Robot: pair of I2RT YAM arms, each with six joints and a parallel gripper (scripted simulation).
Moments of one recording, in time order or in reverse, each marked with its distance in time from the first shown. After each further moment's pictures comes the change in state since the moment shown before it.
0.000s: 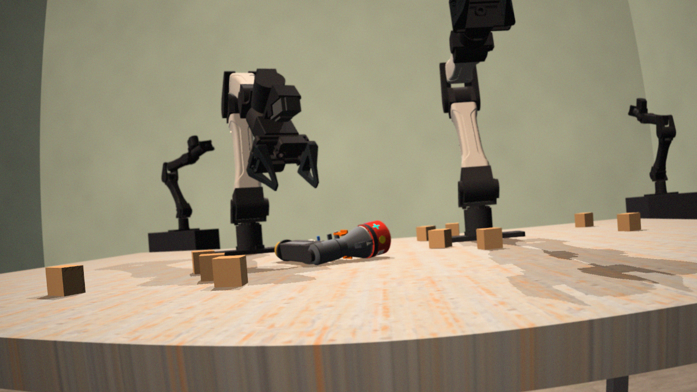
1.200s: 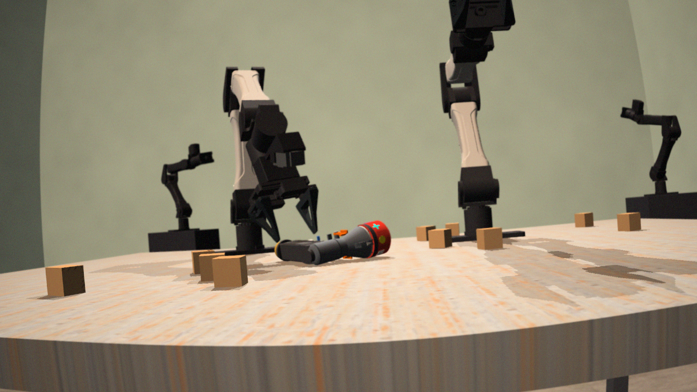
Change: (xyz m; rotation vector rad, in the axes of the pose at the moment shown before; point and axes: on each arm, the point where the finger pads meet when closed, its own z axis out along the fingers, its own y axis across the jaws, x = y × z) left arm 0.000 0.000 0.000 0.000 0.000 0.000; right arm 0.085 0.011 0.037 -0.093 0.287 0.028
